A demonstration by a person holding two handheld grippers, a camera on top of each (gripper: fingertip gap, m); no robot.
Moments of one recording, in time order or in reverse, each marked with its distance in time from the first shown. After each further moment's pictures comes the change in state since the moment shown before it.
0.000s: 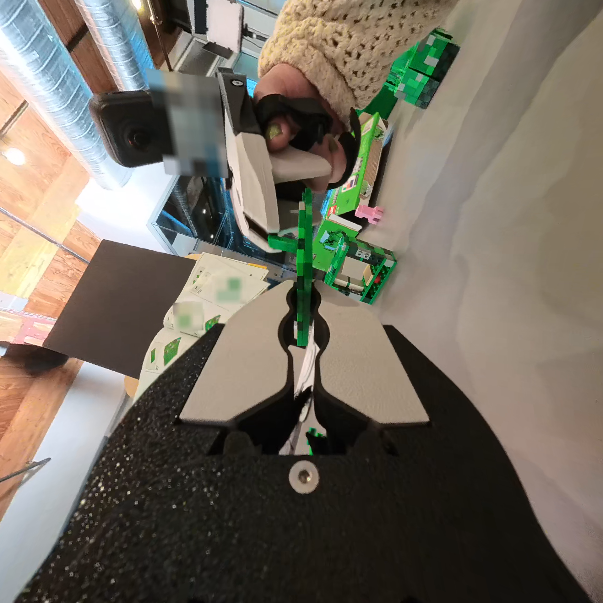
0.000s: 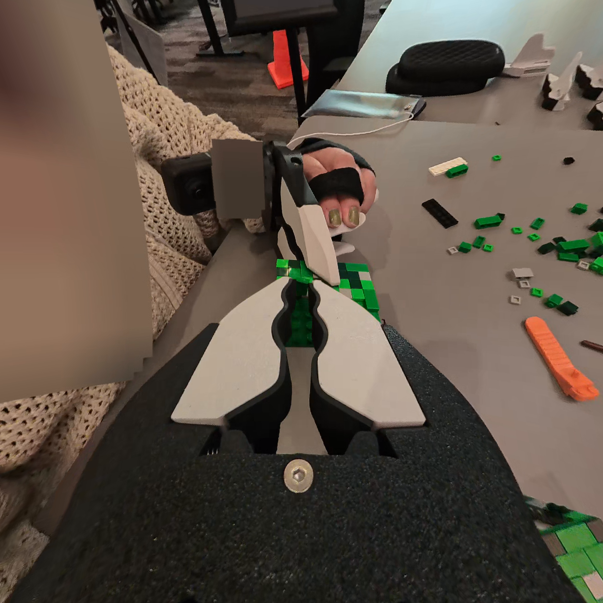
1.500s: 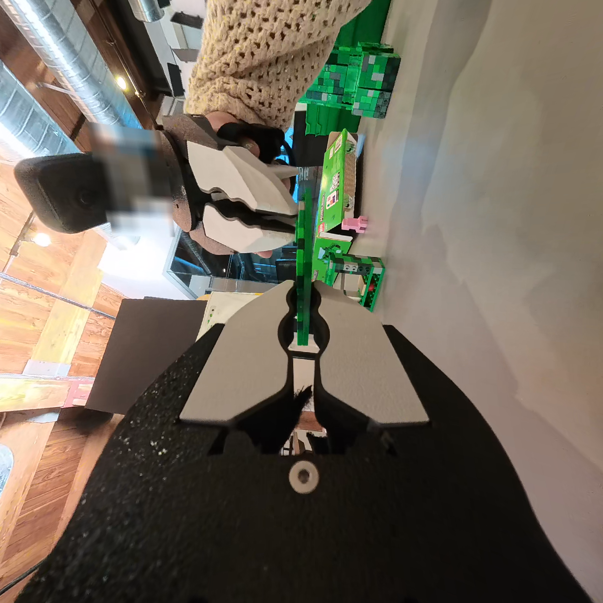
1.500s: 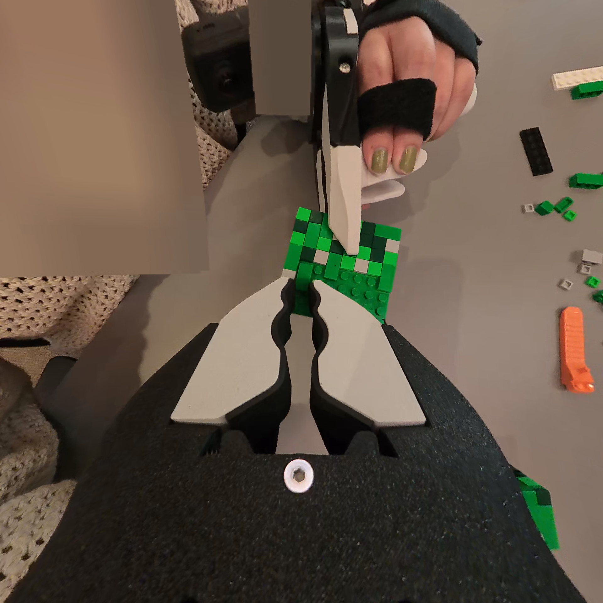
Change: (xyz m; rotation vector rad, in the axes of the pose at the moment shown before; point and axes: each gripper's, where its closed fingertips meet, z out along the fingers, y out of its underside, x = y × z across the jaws) left arm 0.017 -0.021 -0.003 0.058 0.047 0.214; right arm -0.028 0.040 -0.006 -0.398 -0.115 -0.195
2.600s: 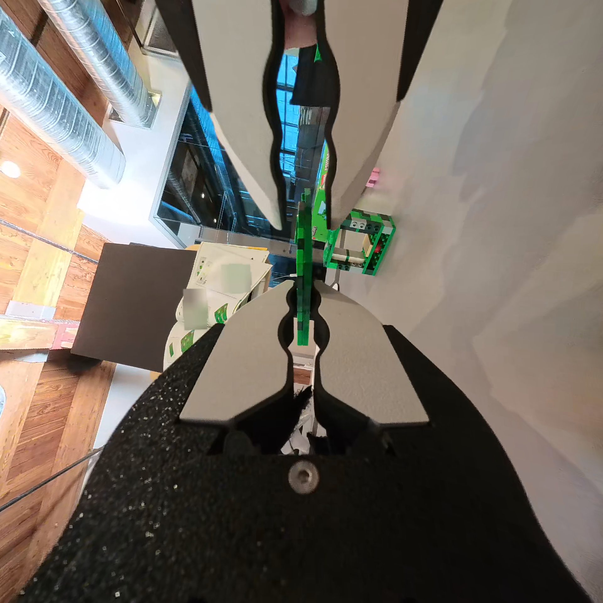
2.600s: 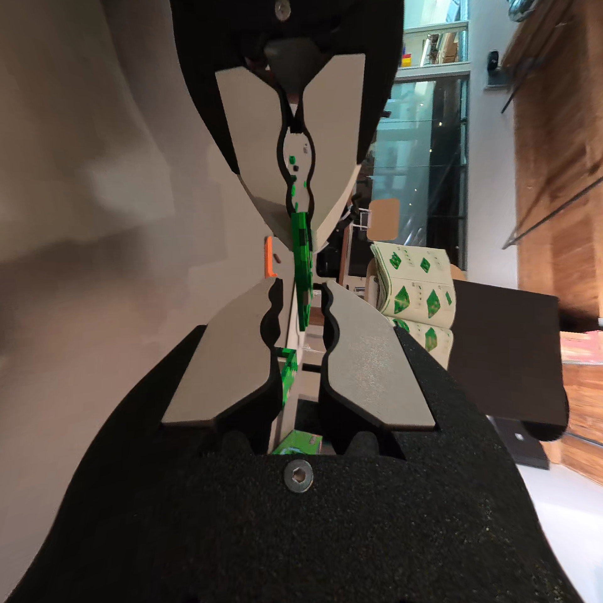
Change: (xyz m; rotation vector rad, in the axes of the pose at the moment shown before) left arm -0.003 0.033 0.005 -0.164 -0.006 -0.075; right arm 0.039 0.000 -0.001 -0.439 1.276 -0.609
